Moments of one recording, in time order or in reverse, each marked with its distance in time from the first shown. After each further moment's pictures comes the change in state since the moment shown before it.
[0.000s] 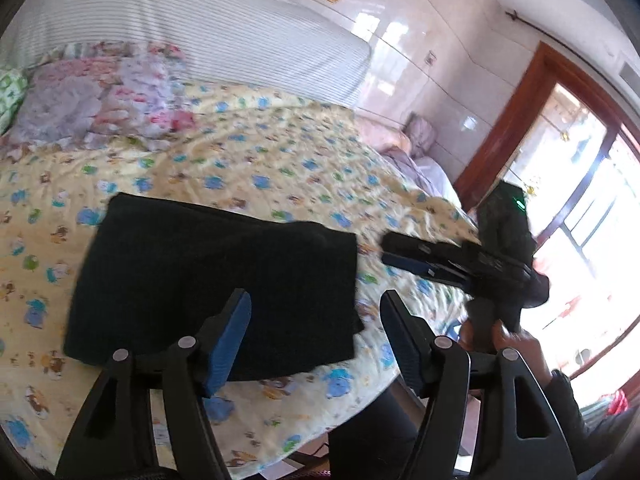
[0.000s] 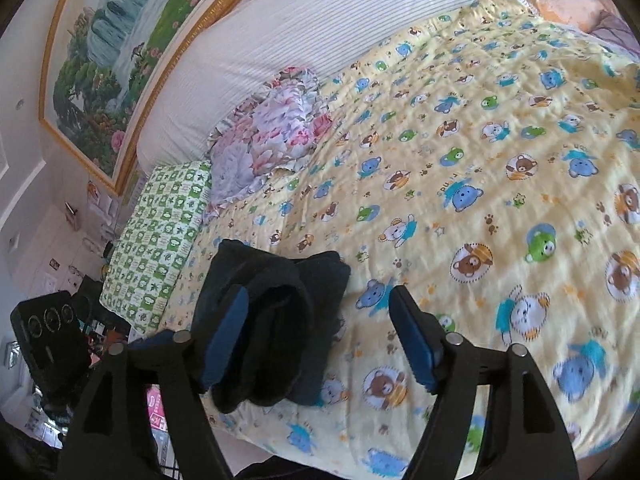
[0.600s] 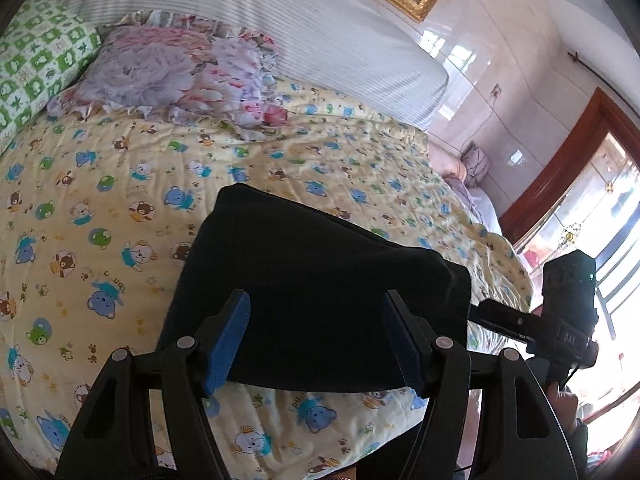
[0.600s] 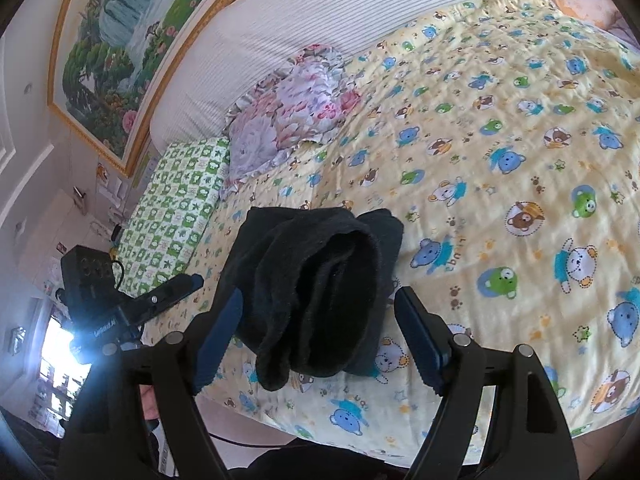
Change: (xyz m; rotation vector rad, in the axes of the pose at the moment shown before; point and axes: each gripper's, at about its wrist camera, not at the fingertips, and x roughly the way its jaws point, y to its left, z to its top) left arm -0.011 0.086 0.006 -0.167 -0.021 0.129; right arm 0.015 0.034 -0.025 -0.034 0.066 0.018
